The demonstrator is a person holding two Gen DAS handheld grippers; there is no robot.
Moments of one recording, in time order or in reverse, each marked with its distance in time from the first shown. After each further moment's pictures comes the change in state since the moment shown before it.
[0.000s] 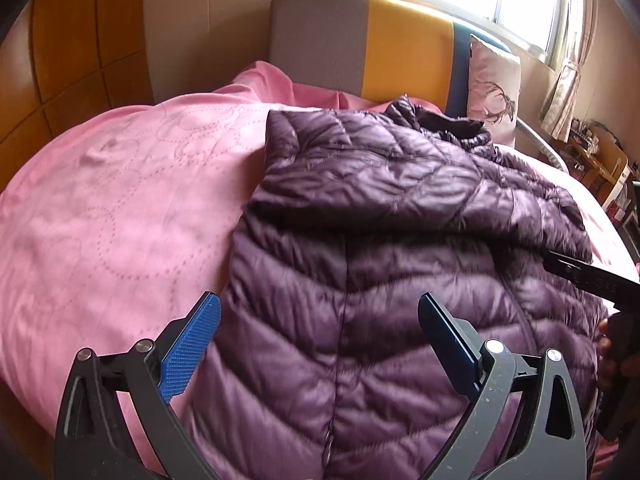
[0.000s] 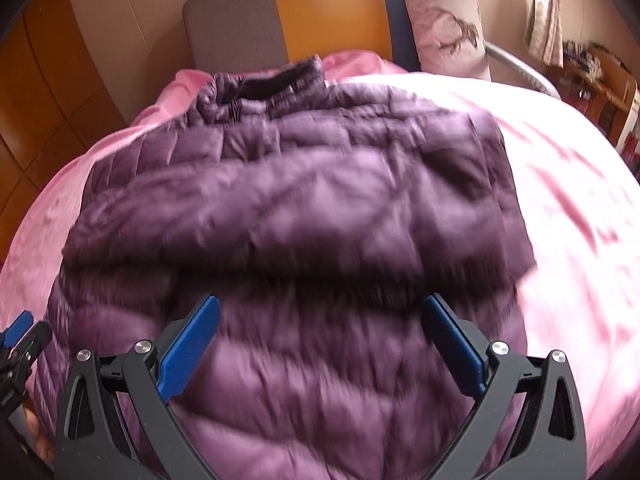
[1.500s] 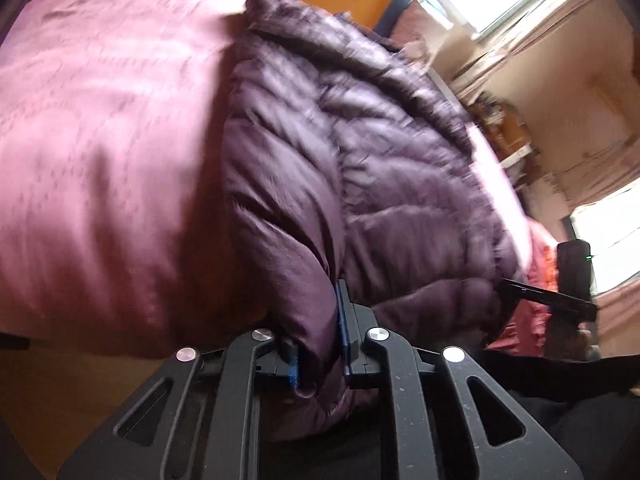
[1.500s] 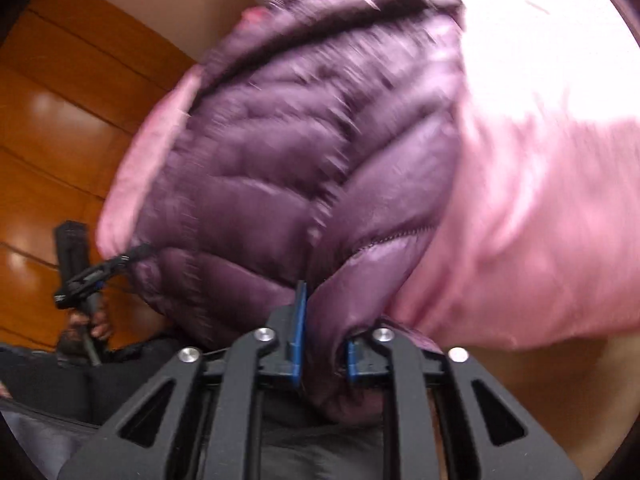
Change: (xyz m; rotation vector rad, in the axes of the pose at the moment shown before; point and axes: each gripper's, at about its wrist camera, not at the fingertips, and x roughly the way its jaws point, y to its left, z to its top) left arm -0.072 0.075 -0.109 -0.102 0.274 -0.541; right arm -0.126 -0.066 -0.166 0.051 0.243 0.450
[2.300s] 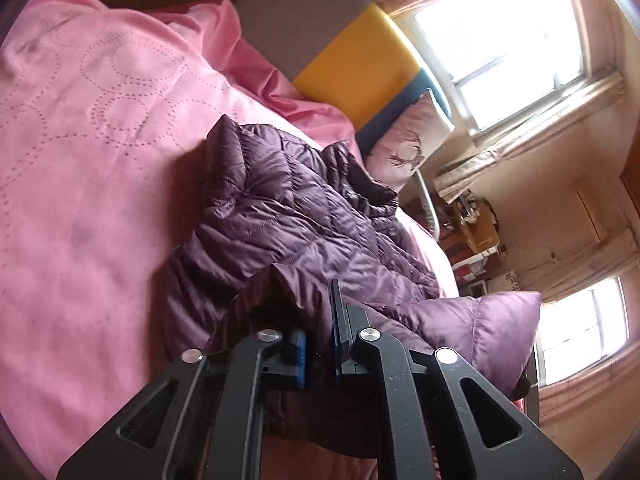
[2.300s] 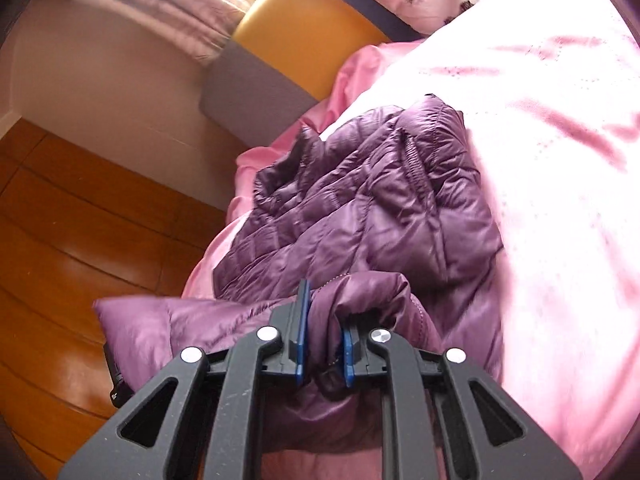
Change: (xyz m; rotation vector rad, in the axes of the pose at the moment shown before) left arm 0.033 0.015 0.211 -0.232 -0.175 -0.122; right arm -0.007 -0.065 0.201 0.332 -0.318 0.158
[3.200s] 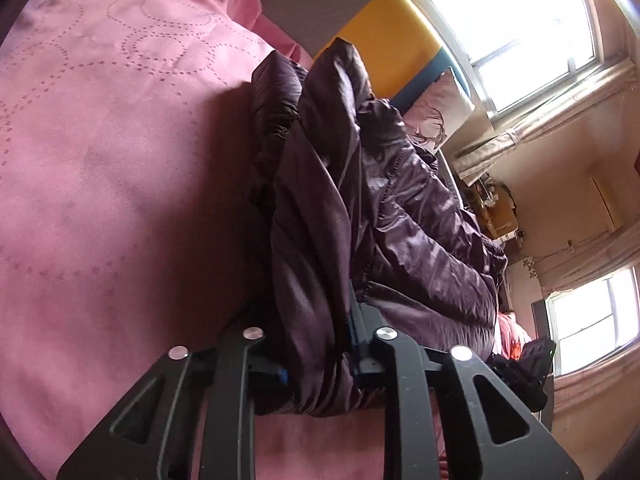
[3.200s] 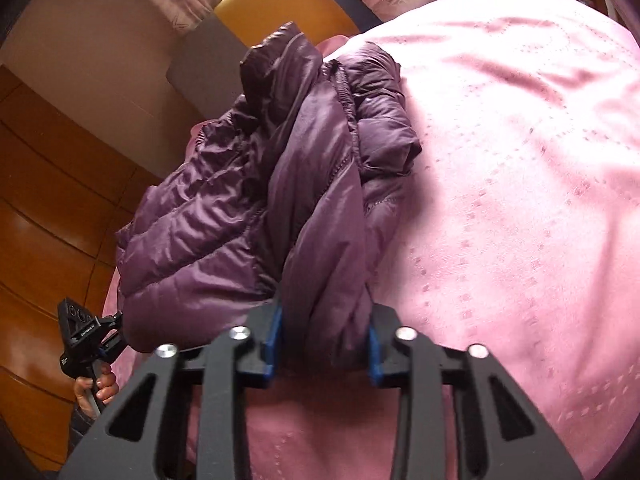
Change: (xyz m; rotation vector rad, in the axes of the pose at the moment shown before) left arm 0.005 0.041 -0.049 0.044 0.044 0.045; right arm -0.010 -0.027 -0.073 -0.134 -0.005 -0.211
